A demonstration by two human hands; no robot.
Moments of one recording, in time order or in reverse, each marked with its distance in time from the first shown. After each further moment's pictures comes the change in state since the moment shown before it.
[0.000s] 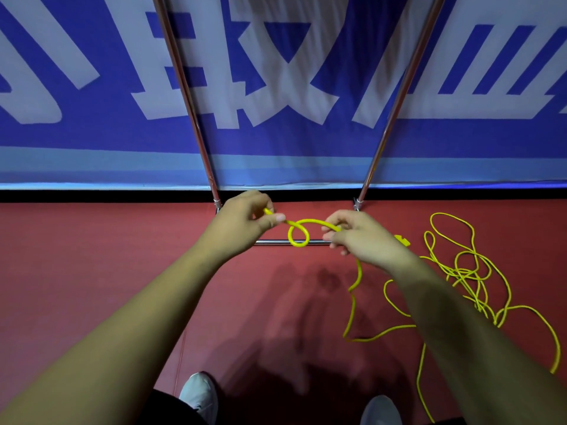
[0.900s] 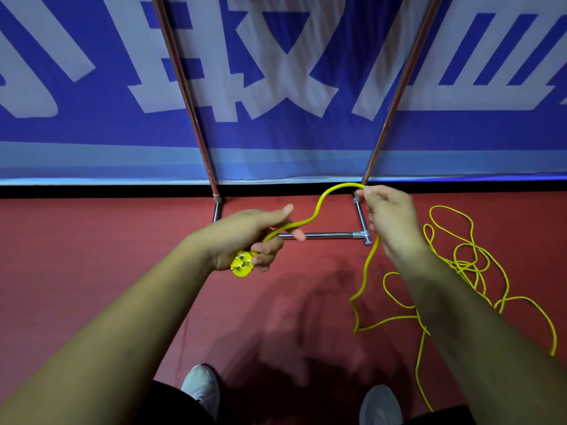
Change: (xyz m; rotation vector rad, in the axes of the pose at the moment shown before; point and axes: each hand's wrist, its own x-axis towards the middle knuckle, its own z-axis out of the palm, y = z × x) left_hand -0.017 0.021 0.001 -0.757 -0.643 -0.424; right_hand 0.014 0.022 -0.017 0.363 0.552 0.005
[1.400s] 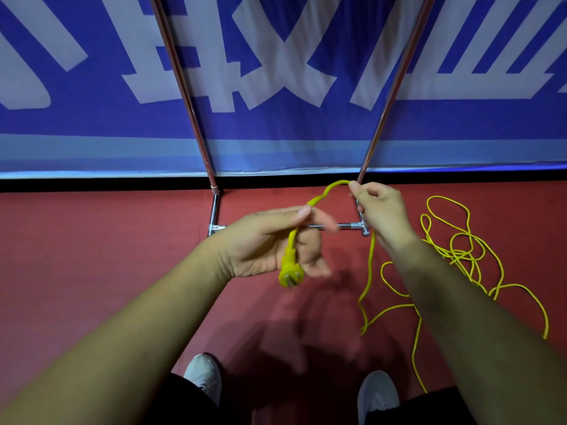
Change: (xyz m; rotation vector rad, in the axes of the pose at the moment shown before) left_hand -0.008 -0.005 0.031 -0.301 -0.448 0.219; right_hand 0.009 0.026 0.005 -0.102 -0.028 -0.006
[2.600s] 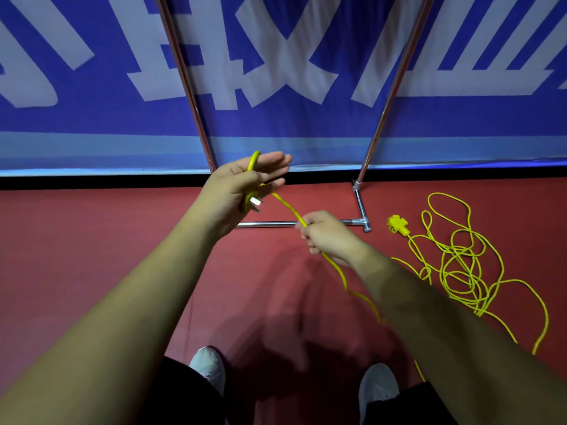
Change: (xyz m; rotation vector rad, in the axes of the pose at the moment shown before) left_hand -0.011 0.024 -0.033 0.212 0.688 0.410; right_hand -0.061 -0.009 0.068 -0.178 -0.556 0.236
